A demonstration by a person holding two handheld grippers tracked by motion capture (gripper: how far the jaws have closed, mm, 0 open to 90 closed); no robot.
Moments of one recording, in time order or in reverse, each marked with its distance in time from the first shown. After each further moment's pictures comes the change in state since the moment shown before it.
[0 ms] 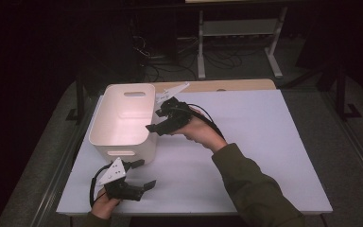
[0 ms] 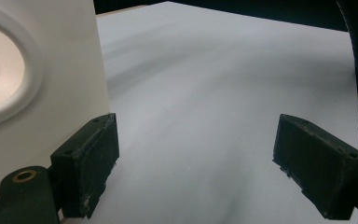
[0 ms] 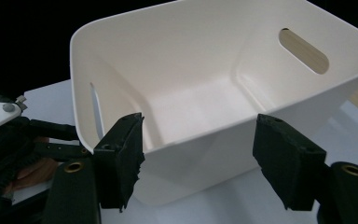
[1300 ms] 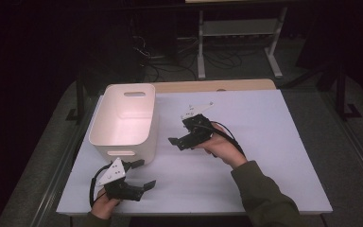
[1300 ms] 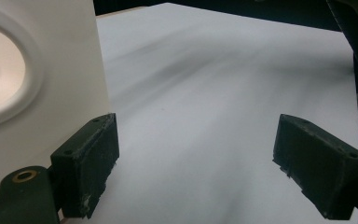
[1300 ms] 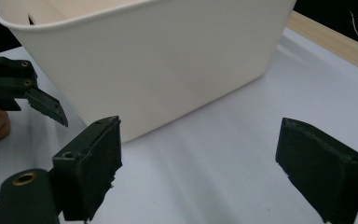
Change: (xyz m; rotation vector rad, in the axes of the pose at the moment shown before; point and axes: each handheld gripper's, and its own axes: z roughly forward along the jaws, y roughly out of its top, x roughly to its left) left arm 0.000 0.000 0.000 -0.003 -0.004 -0.001; right arm -0.011 -0.077 -0.015 0.004 -0.127 0.083
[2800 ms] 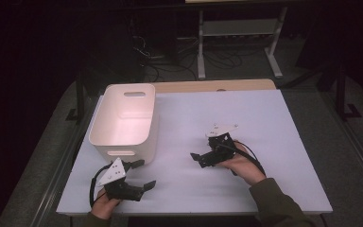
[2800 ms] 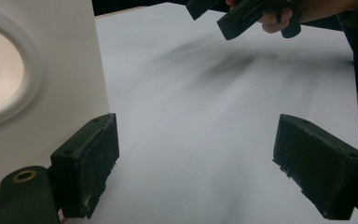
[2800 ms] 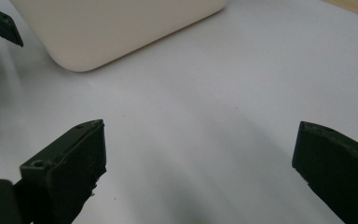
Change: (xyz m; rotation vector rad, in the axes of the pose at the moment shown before) left arm -0.001 0.000 0.000 0.000 0.001 0.002; right arm -0.008 -0.079 -0.027 0.012 -0.107 0.068
